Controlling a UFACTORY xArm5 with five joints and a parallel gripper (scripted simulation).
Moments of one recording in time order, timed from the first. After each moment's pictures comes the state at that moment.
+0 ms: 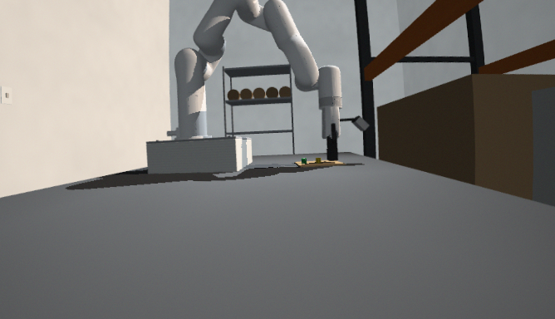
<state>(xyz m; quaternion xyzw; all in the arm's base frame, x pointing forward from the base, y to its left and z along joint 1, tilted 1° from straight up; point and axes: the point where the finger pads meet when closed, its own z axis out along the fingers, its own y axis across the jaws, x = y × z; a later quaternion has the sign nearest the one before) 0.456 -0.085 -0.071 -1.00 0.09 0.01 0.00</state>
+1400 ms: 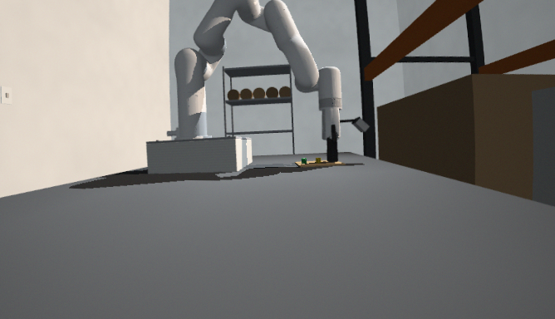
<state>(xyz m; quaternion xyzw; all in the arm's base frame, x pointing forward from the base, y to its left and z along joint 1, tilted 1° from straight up) 0.456 -0.086 -0.075 -1.00 0.09 0.01 0.00</state>
